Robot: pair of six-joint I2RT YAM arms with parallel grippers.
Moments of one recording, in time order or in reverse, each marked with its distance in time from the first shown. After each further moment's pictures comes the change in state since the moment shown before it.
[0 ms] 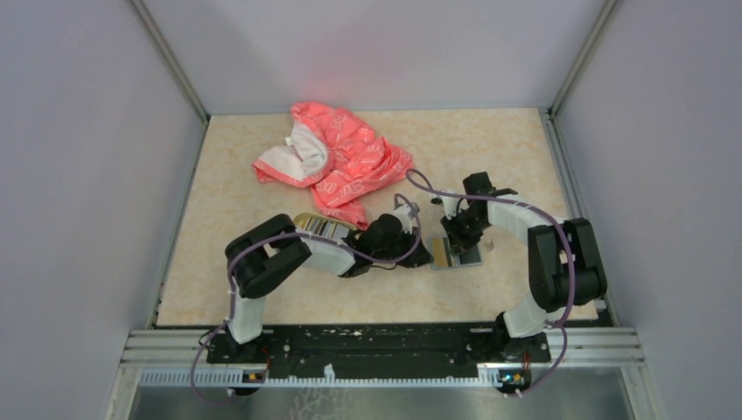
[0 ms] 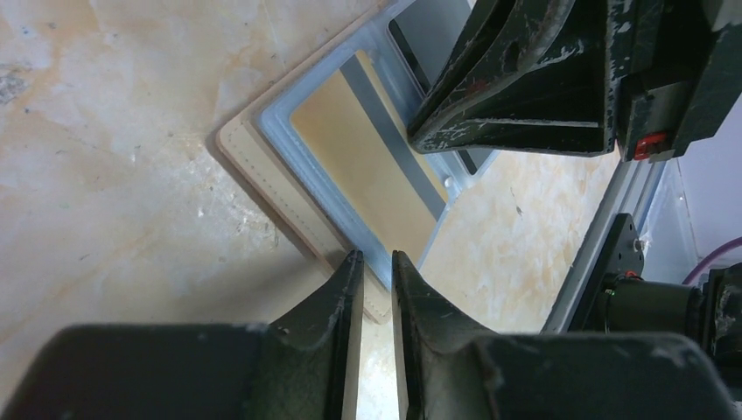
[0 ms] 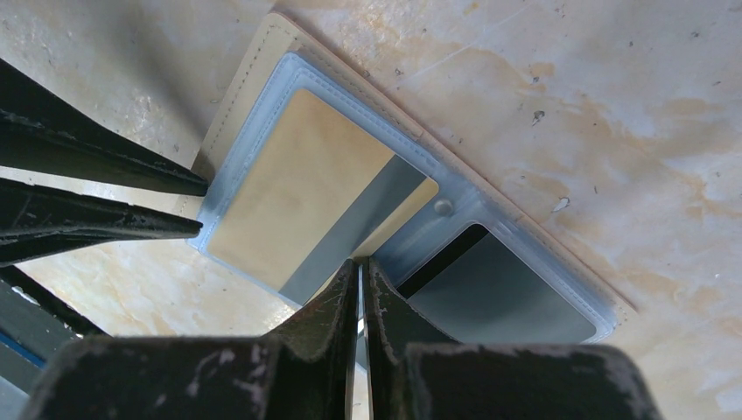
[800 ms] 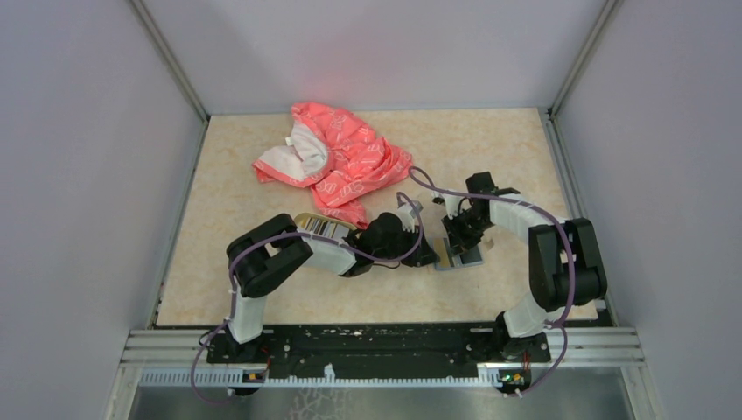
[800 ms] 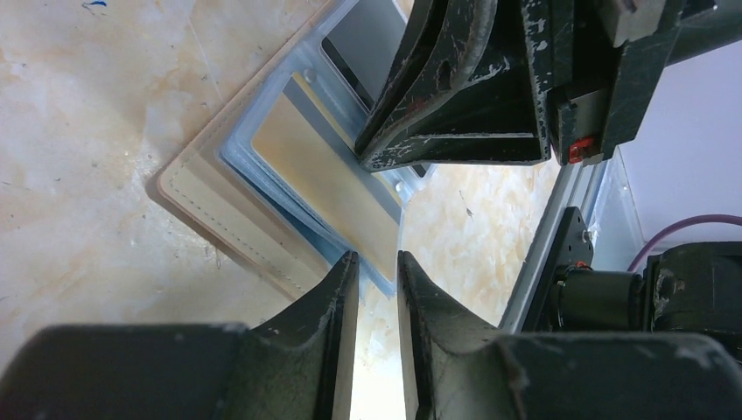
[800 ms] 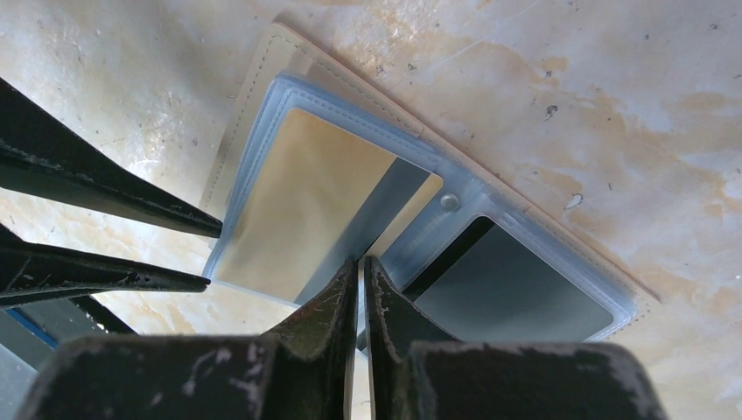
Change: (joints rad) left arm 0.000 0.015 0.018 0.067 0.075 -0.034; right arm -0.023 0.000 0.005 -0.021 -0.053 -0.004
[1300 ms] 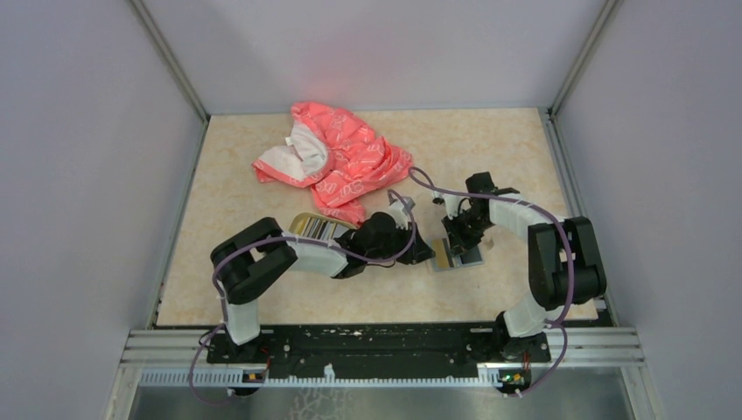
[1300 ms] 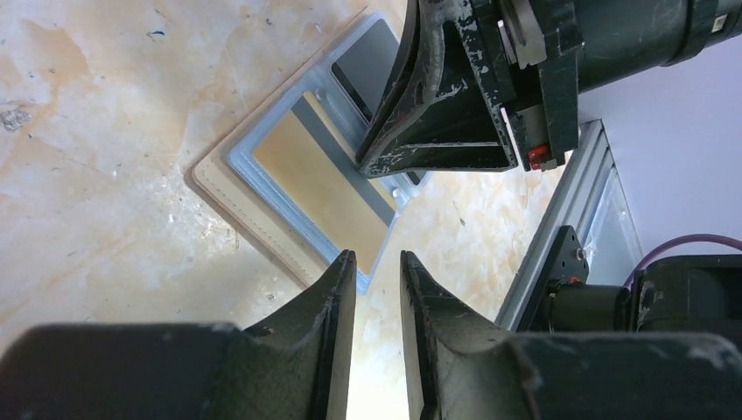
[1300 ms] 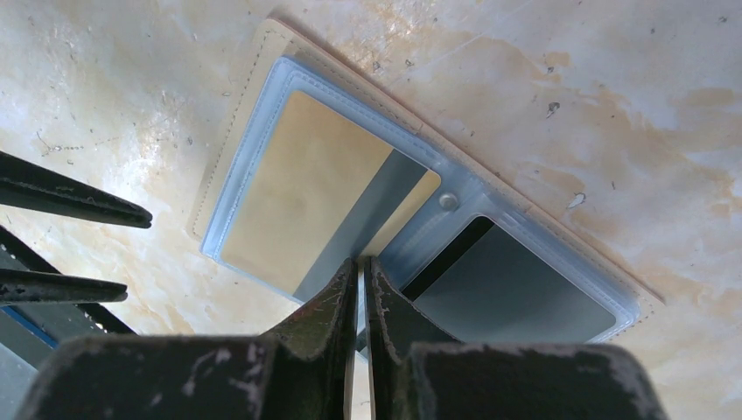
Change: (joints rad) left arm -0.001 -0.102 -0.057 -0.027 -0.084 -0.002; right arm -0.004 0.009 0.001 -0.002 0.003 0.001
